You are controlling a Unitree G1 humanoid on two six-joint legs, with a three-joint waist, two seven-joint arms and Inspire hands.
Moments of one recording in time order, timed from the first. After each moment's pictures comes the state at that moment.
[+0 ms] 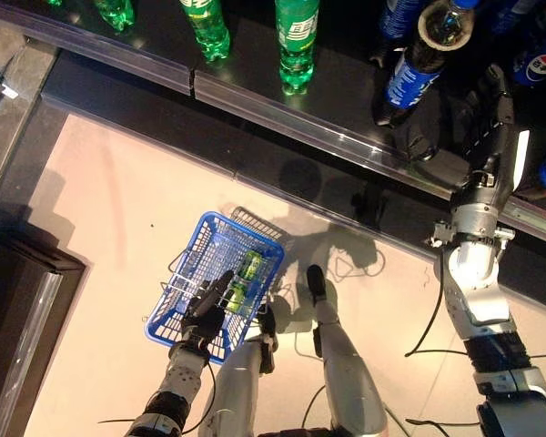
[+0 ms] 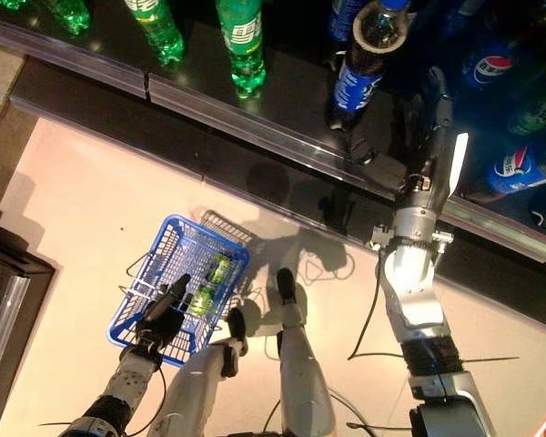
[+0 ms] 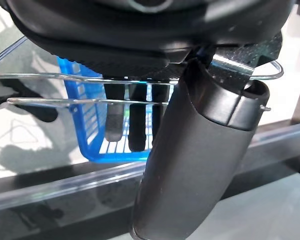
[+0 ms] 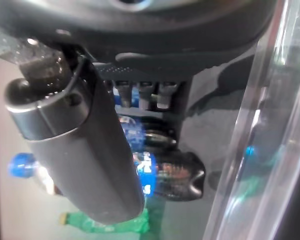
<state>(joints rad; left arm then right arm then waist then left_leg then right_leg) -0.22 0.21 -0.11 0.85 -1.35 -0.13 -0.18 -0.50 -0.55 0.06 0.19 0.38 -0.27 -0.45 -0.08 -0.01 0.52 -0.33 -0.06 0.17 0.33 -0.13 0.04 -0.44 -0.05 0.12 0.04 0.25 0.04</state>
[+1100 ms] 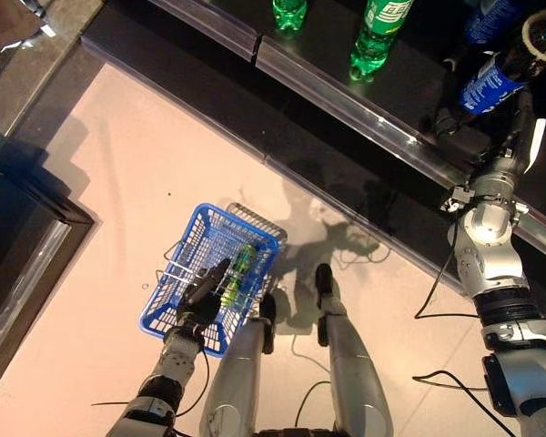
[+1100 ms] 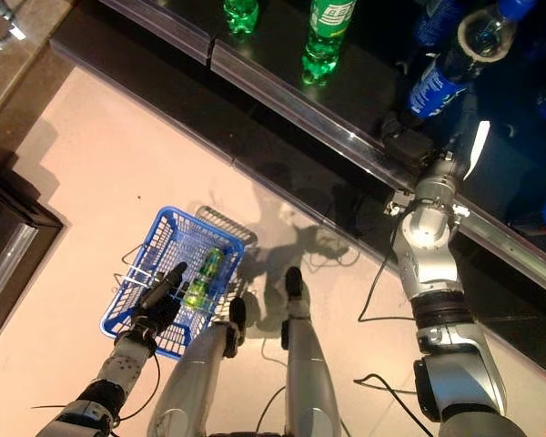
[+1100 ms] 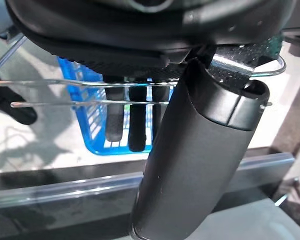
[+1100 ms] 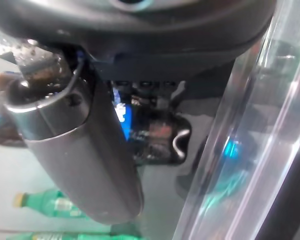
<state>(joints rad) -0.31 0.27 -0.11 0.88 -1.36 -0.09 -0.18 -0.69 -0.60 0.07 0.45 0.47 -0.20 -0.50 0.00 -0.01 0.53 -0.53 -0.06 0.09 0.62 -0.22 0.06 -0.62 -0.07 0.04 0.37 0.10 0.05</state>
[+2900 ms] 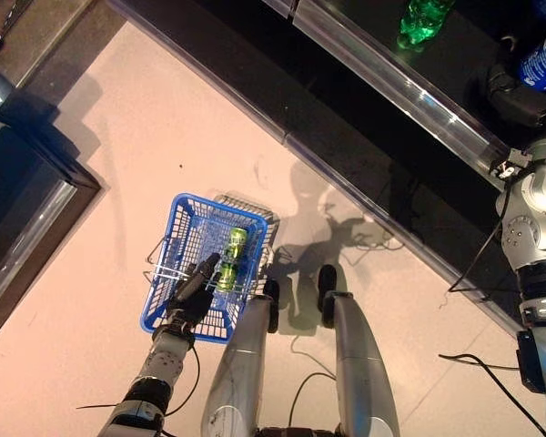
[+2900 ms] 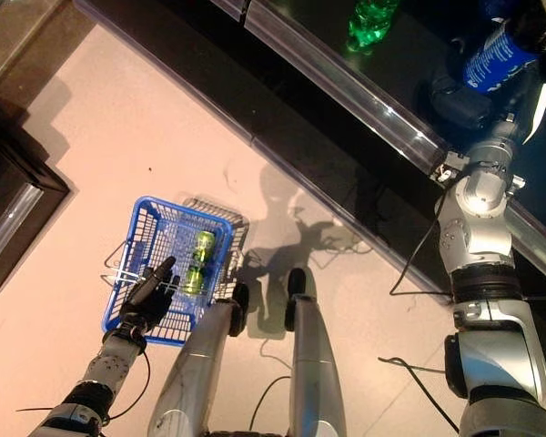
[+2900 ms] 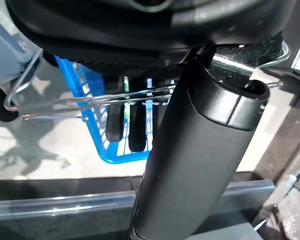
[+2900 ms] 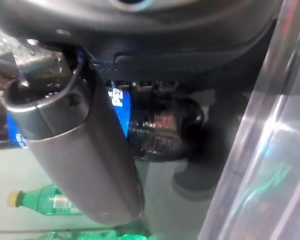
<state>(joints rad) -0.27 0.31 -0.09 0.81 -1.40 -0.05 -0.19 -0.86 -0.76 0.06 0.58 0.72 -0.16 -0.39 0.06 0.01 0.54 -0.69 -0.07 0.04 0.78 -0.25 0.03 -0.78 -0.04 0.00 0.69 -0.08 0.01</state>
